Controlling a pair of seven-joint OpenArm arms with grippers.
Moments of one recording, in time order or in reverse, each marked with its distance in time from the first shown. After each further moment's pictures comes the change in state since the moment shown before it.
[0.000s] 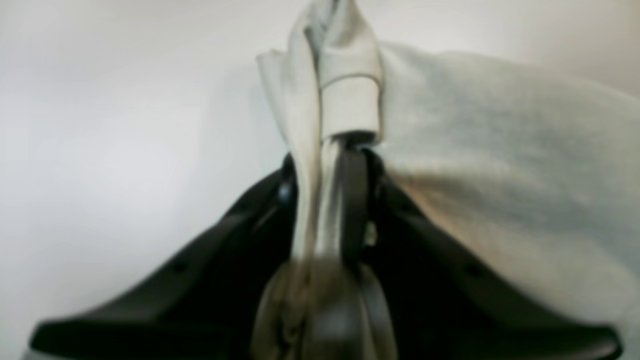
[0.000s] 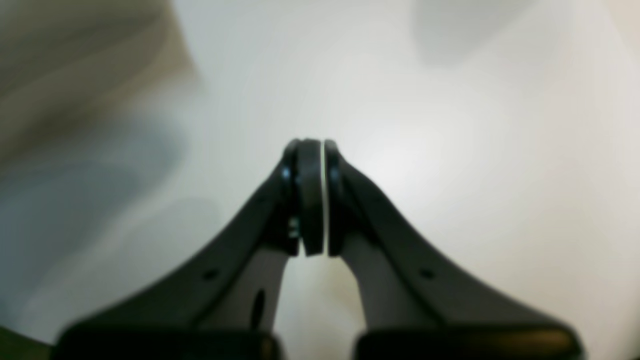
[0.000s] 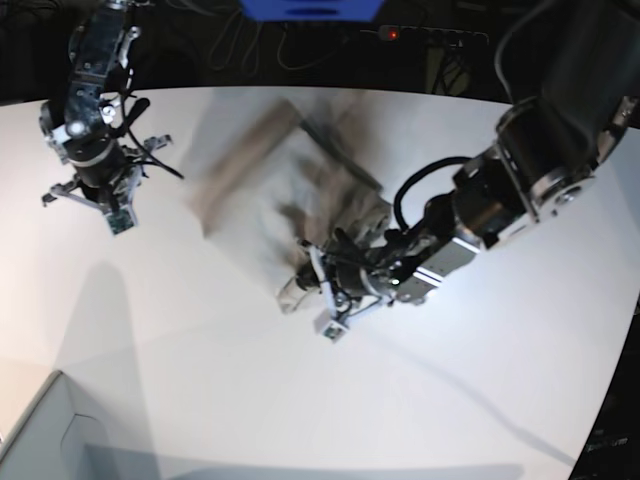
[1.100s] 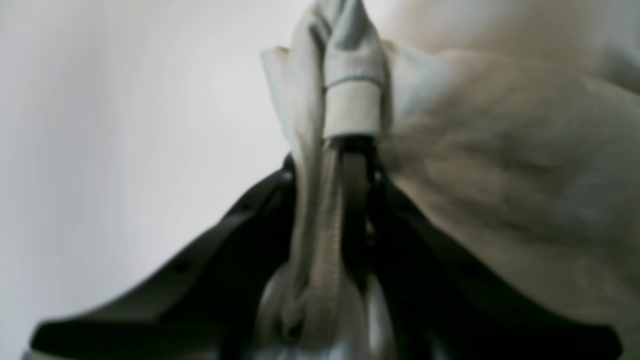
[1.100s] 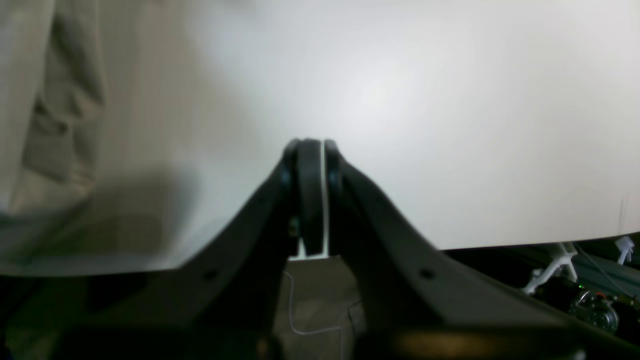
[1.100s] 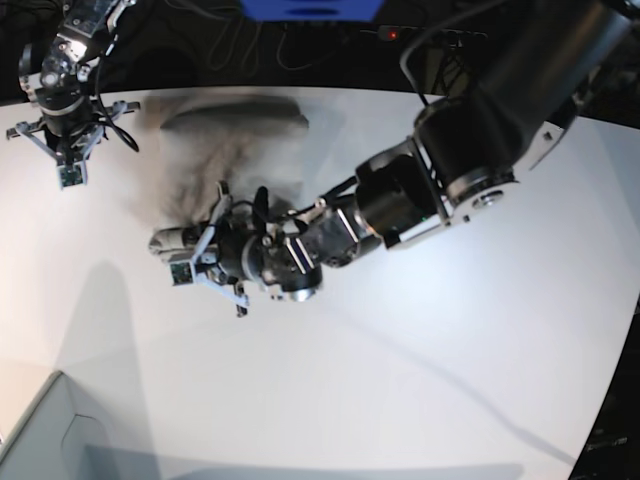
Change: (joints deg) left arm -0.5 14.1 0.7 2.7 38.6 -12.0 -6.4; right arm -4.7 -7.3 15.3 4.6 0.2 0.0 0.1
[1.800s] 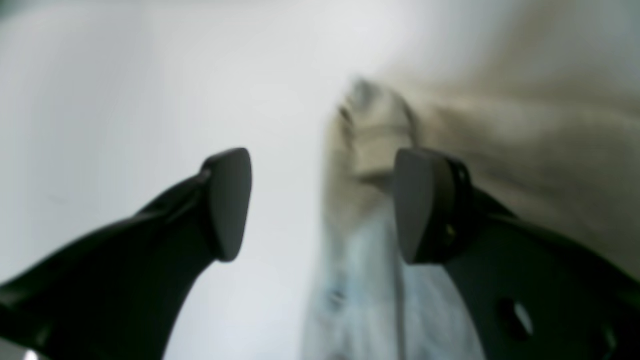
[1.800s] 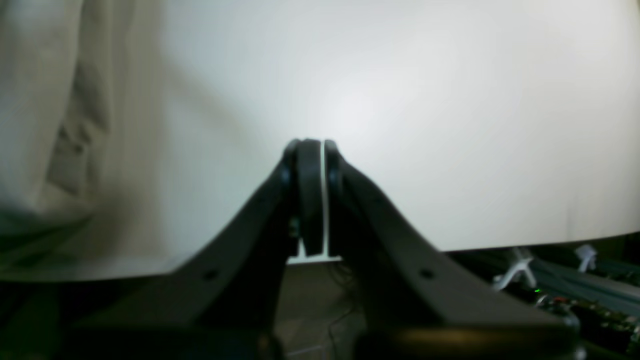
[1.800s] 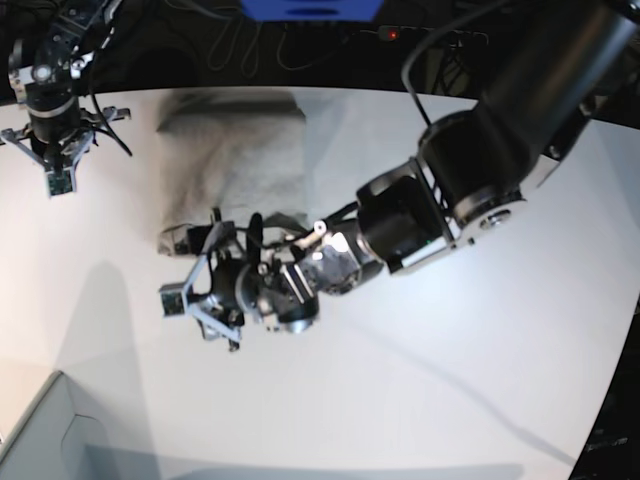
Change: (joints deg) left arm -4.0 -0.4 -2.0 3.3 0.0 0.3 0.7; right arm -1.4 -0.5 -1.1 7.6 0.0 1.1 0.0
